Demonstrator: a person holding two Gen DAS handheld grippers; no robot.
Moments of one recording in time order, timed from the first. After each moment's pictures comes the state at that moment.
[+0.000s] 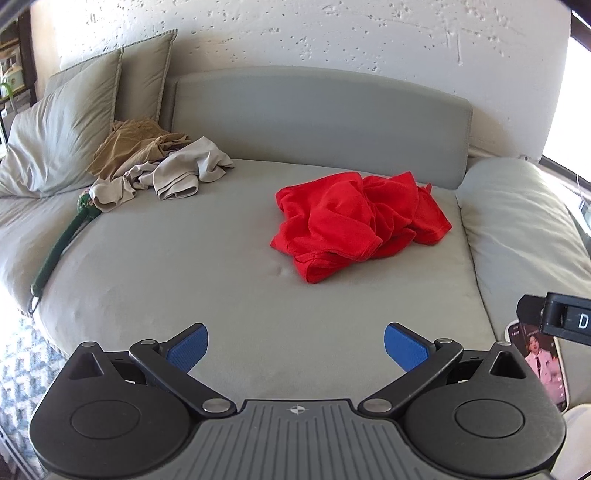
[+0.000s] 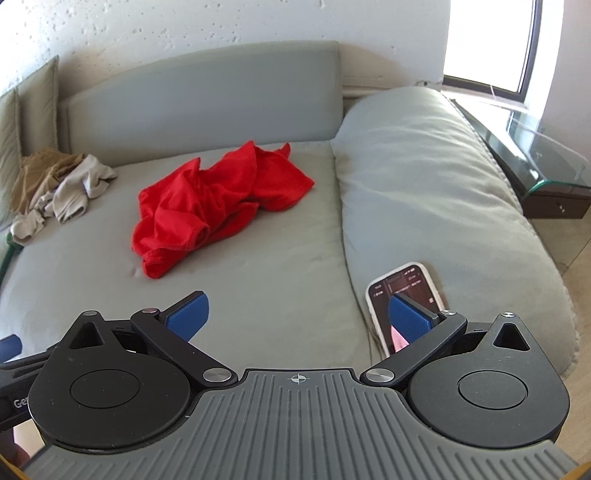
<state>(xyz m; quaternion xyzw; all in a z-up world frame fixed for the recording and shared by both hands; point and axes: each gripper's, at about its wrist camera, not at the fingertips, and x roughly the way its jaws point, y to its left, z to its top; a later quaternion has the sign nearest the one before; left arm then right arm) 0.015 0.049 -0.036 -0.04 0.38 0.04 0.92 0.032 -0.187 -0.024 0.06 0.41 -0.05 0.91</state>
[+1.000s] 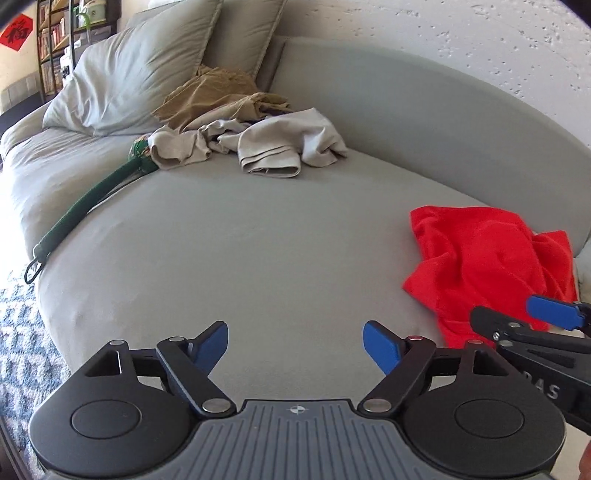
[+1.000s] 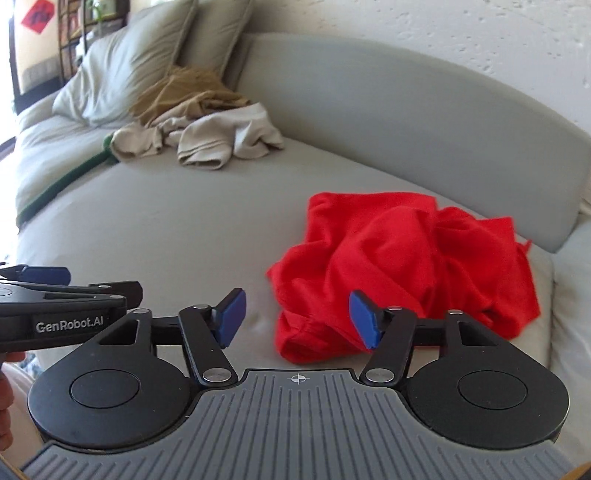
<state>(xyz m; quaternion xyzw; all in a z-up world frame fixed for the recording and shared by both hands) 0.125 0.171 -0.123 -0.11 0.39 0.16 0.90 0.186 0.005 -0.106 -0.12 0.35 0.22 0.90</state>
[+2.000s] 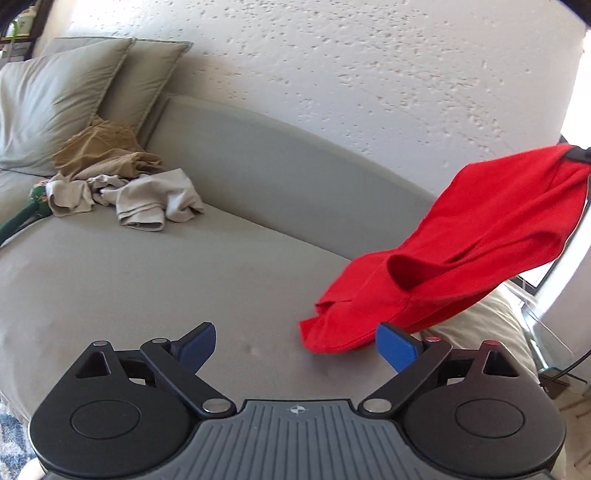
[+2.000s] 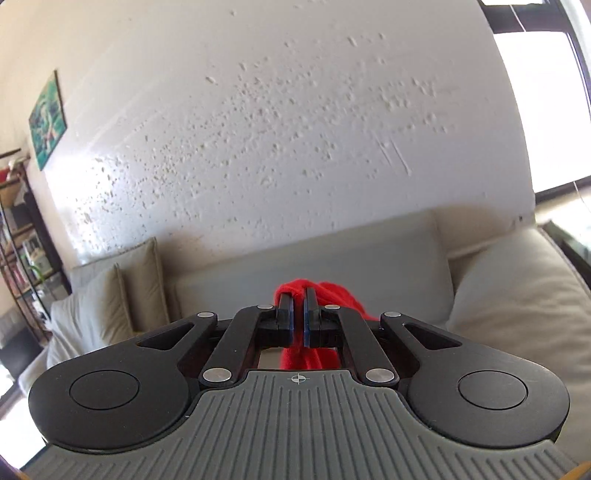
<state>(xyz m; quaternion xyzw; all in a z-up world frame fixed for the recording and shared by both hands) 0.039 0.116 -0.048 -0.17 0.29 -0.07 0.94 0.084 -0.204 0.149 0.18 0.19 0.08 0.96</state>
